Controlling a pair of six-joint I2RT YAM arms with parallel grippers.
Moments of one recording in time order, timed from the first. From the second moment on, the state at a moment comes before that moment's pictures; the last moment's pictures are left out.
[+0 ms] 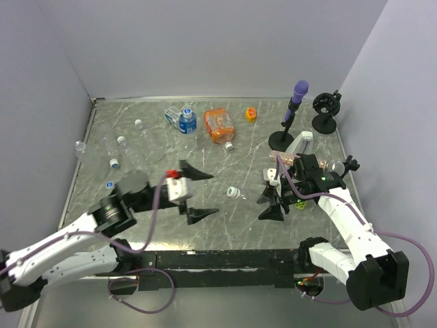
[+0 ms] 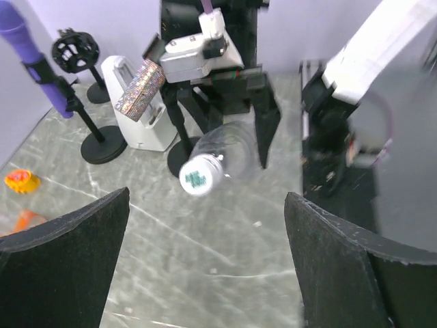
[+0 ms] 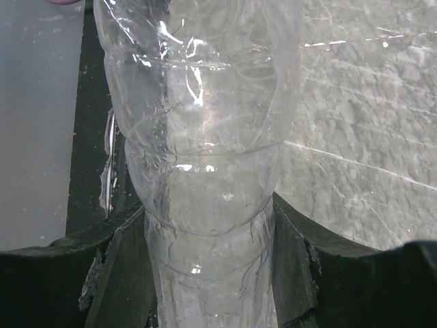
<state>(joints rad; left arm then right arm) -0.98 0.72 0.76 -0.02 0.39 0.14 0.22 1.00 0.78 -1.02 -1.06 -1.05</state>
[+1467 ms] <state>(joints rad) -0.92 1.19 1.07 -0.21 0.53 -0.19 0.22 1.00 0.78 -1.04 -1.08 -1.04</state>
